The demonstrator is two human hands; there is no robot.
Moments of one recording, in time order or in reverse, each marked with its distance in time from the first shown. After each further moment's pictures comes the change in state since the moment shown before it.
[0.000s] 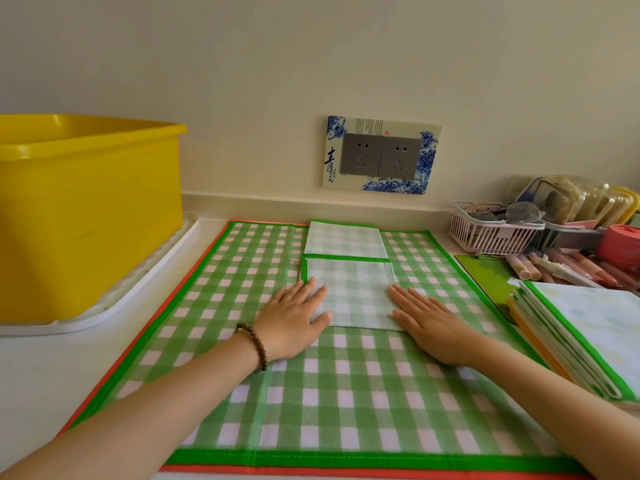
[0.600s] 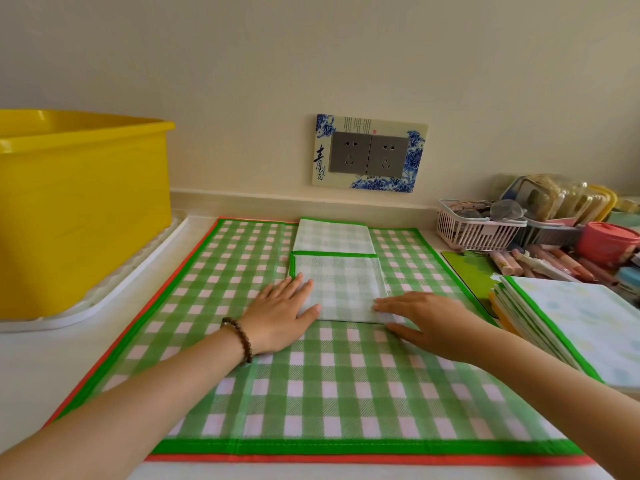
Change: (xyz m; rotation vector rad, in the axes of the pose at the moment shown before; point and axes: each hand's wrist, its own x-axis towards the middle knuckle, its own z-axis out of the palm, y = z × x) left_hand -0.002 0.001 -0.001 -0.036 -0.002 -0.004; right_hand -0.037 -0.013 -0.031 -0.196 0.087 -0.189
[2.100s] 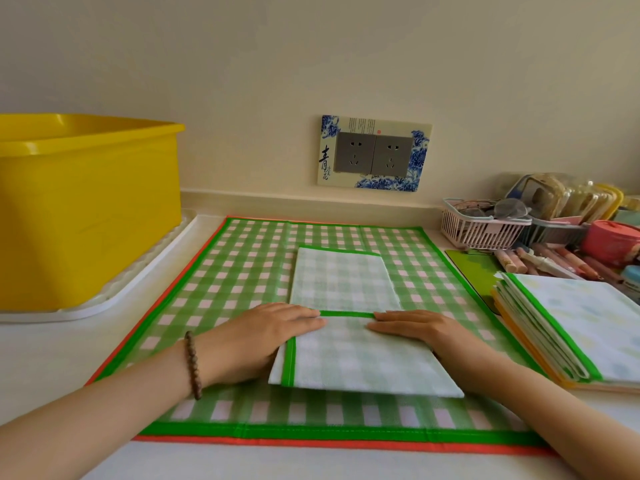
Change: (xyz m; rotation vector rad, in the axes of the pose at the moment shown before) left_hand -0.070 0.005 -0.024 0.142 0.010 0.363; right_hand -0.029 -0.004 0.022 0.228 0.124 -0.173
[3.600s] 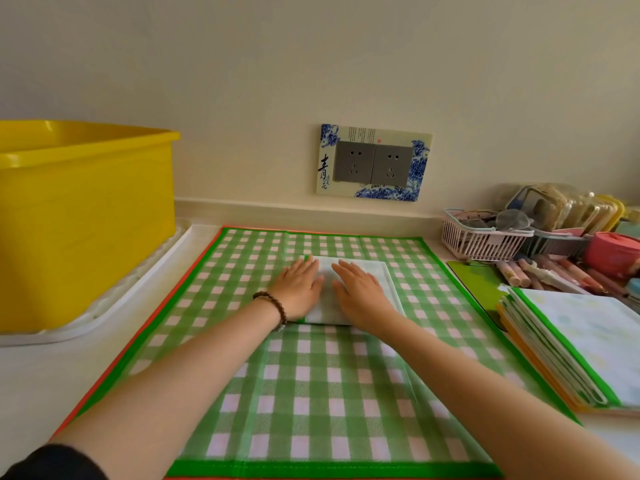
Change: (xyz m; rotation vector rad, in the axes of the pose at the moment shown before) left_hand 0.124 -0.054 0.010 -0.213 0.117 -0.412; right_hand 0.148 -0.012 0.027 0.103 0.213 0.373
